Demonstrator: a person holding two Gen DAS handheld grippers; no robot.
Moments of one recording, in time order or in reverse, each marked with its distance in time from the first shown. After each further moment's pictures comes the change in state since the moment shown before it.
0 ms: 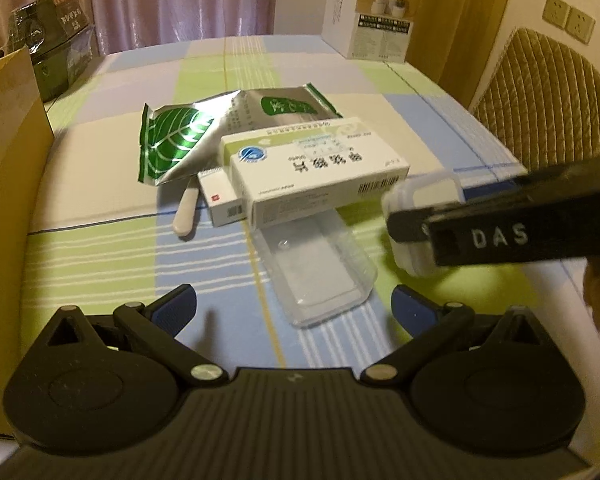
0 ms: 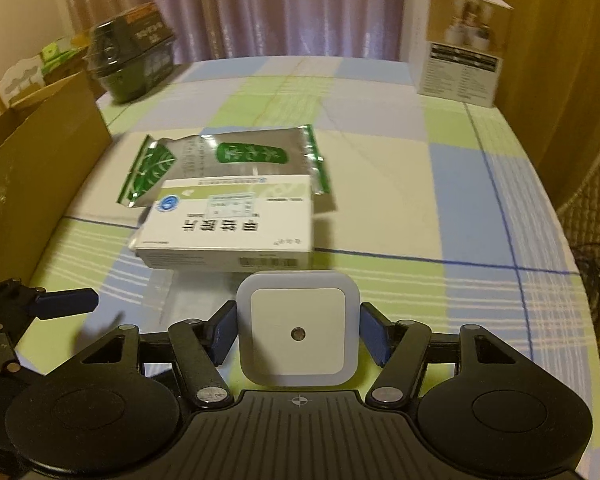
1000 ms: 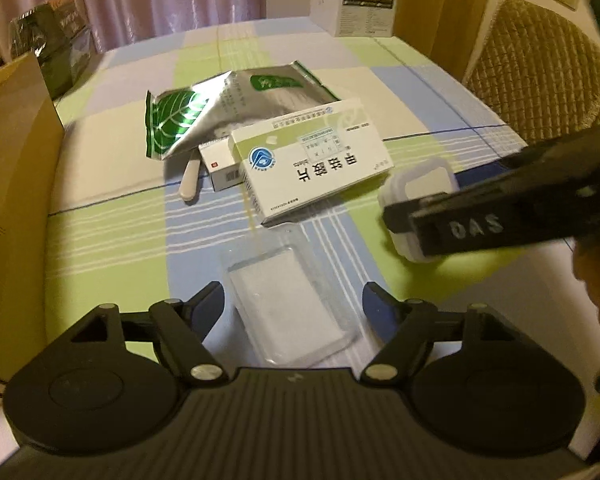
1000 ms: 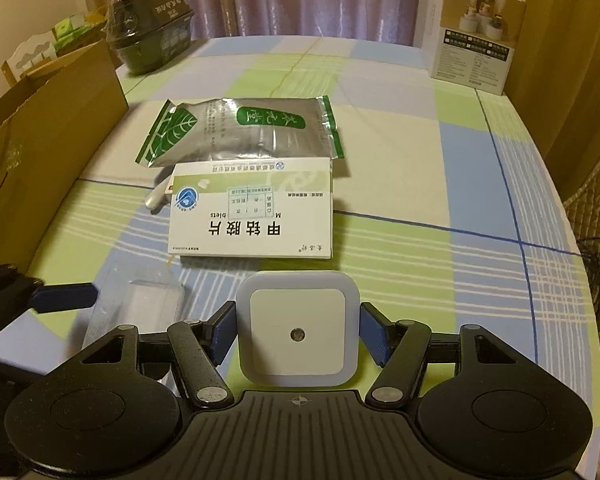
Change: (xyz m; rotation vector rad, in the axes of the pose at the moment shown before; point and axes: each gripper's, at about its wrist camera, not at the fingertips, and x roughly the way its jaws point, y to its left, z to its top) left arm -0.022 -0.010 -0.016 0.059 0.084 0.034; right arm -0.003 0.013 -0.022 -0.056 0.057 0.017
